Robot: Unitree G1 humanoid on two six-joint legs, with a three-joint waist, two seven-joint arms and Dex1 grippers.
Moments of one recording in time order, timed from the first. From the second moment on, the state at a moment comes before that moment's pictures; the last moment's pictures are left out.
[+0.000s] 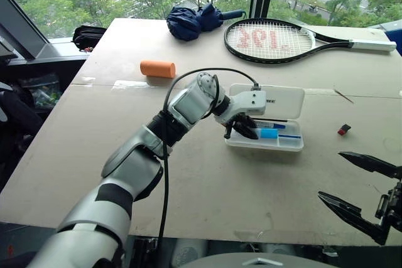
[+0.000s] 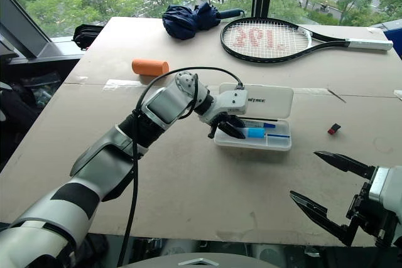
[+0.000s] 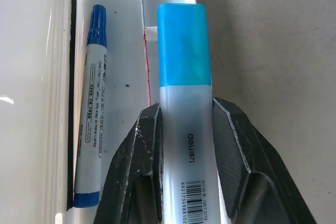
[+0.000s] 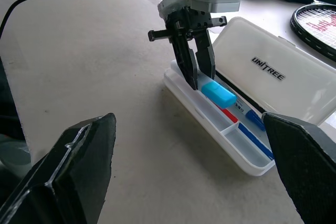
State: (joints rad) left arm -1.09 0.36 -0.64 0.38 -0.04 0.53 -1.37; right arm 0.72 -0.66 -0.80 -0.94 0.84 0.38 0.95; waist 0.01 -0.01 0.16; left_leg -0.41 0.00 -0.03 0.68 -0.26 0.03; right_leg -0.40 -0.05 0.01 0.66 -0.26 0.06
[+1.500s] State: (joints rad) left arm -0.17 0.78 0.23 -0.75 -0.82 0.85 -1.06; right arm -0.39 -0.33 -0.41 -0.26 0.34 1.26 -0.18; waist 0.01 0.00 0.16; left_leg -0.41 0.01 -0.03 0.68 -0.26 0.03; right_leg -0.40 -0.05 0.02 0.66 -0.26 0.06
